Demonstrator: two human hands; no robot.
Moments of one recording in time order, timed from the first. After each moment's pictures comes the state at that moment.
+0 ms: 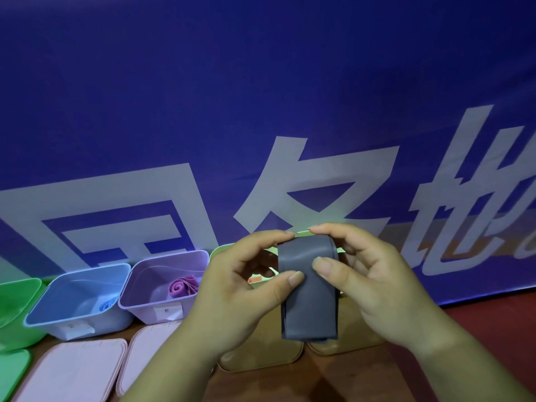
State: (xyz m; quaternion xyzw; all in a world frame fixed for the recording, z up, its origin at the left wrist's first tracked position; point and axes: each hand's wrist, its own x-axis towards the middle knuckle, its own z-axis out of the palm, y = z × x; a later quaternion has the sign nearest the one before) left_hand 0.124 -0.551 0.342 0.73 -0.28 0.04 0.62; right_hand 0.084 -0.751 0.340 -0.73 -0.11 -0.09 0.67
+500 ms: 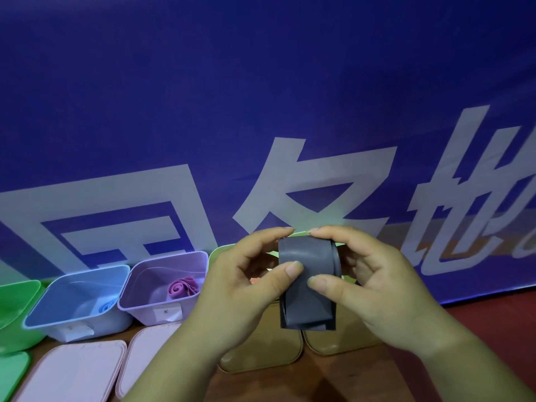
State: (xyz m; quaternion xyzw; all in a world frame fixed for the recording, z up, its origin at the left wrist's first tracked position) left_hand 0.123 -0.555 0.344 0.73 -0.26 -0.01 0.63; right_hand 0.081 -0.756 0.339 -0.77 -0.14 -0.11 0.62
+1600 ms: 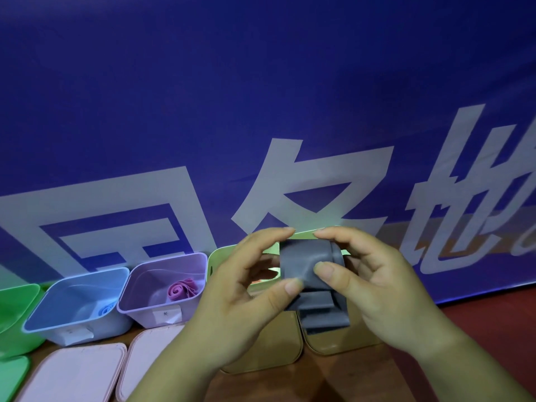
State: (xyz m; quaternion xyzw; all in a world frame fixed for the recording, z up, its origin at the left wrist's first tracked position) left_hand 0.116 -0.551 0.340 0.73 -0.30 -0.03 0.62; right_hand 0.076 -0.753 0.338 -0.73 -0.10 -0.12 0.66
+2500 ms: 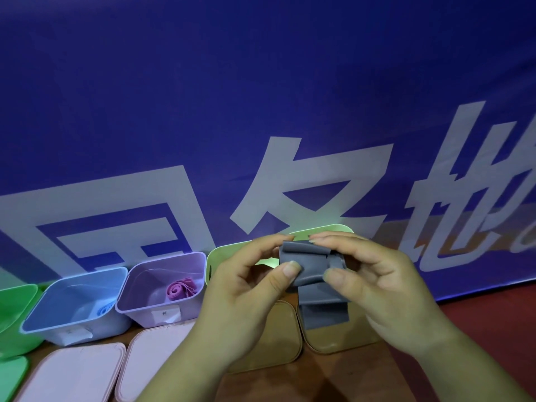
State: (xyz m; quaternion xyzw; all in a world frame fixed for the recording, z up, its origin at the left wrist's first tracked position) left_hand 0.114 -0.568 0.339 0.69 -0.24 -0.01 0.69; right_hand 0.082 -0.758 0.328 -0.71 -0.15 -0.17 0.66
